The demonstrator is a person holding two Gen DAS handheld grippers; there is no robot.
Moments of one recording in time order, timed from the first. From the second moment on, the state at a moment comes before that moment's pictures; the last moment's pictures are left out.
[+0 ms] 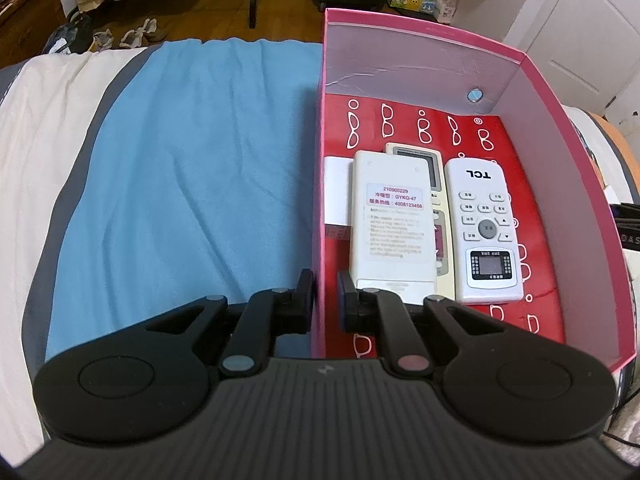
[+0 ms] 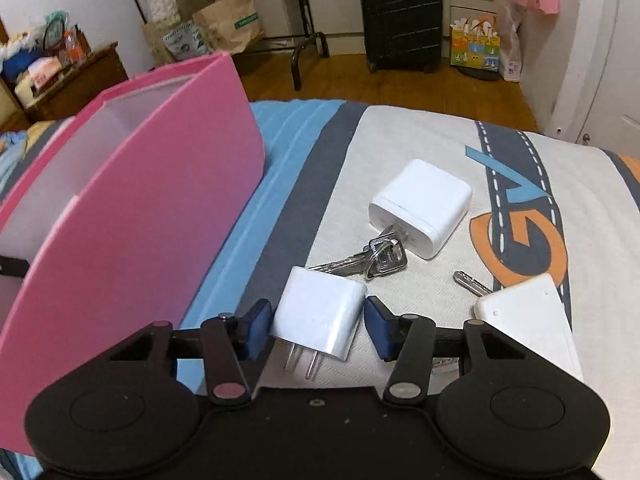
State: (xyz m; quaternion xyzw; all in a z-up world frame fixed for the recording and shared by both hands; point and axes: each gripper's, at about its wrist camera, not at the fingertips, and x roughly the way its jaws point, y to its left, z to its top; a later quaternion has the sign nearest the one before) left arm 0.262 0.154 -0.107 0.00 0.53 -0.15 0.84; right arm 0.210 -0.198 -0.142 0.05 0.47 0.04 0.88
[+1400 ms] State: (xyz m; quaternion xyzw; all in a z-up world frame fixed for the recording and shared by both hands) left arm 0.255 0.165 -0.099 -0.03 0.51 -0.15 0.84; right arm 0.229 -0.019 -0.071 -0.10 0.59 0.20 0.77
